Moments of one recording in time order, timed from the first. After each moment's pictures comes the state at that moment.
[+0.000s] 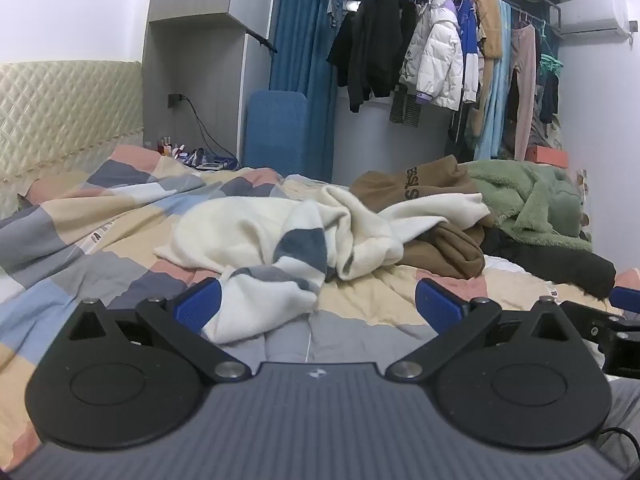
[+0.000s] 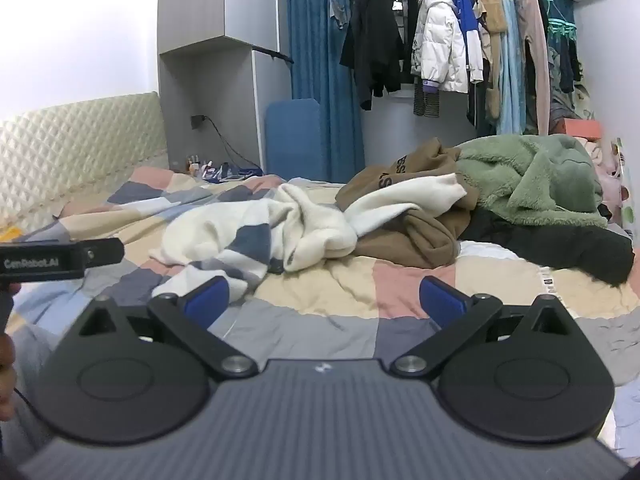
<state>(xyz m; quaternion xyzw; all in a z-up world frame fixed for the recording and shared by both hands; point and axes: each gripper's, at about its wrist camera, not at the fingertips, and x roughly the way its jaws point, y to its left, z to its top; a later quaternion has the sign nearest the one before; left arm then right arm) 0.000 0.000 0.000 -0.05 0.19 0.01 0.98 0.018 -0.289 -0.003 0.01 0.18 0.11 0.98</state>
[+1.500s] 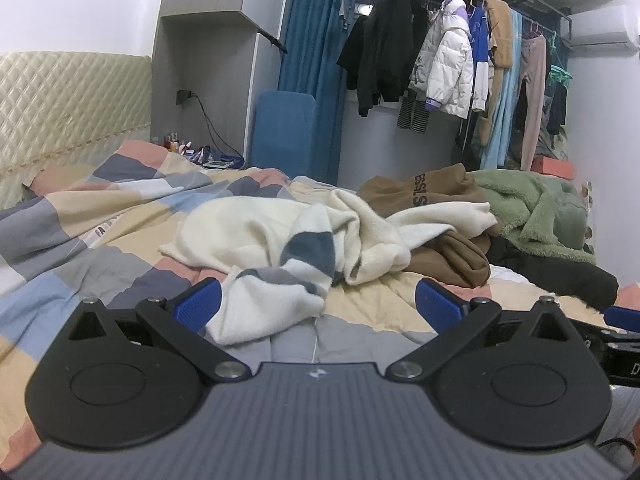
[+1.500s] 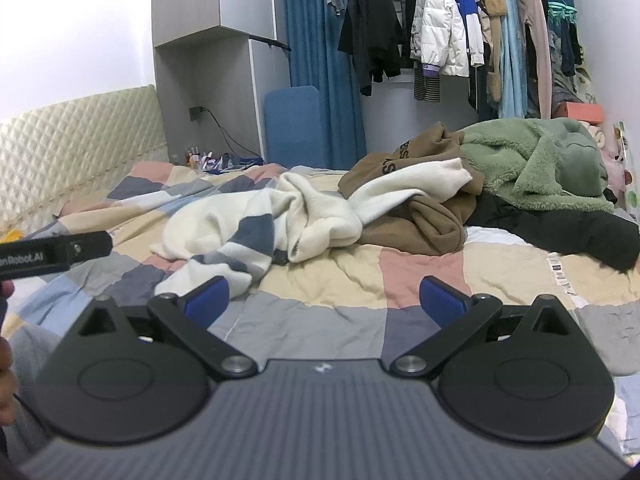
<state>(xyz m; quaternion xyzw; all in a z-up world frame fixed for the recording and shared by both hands) 0.006 0.011 -0.004 -0.06 0.19 0.02 0.98 0.029 -0.280 -0.006 0.02 0.20 0.10 0.97</state>
